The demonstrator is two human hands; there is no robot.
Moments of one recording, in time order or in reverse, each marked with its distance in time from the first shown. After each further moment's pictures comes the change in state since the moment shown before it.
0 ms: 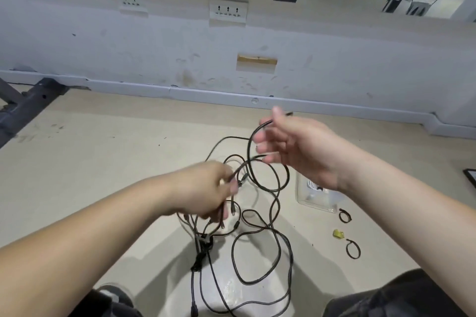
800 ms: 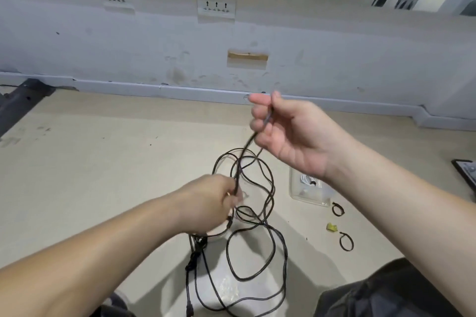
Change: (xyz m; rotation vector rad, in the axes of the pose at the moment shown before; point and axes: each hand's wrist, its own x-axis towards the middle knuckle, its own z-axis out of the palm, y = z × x) left_hand 0.014 -0.003 0.033 0.156 0.104 0.077; right_hand 0.003 -0.012 0.006 0.407 -0.033 -0.020
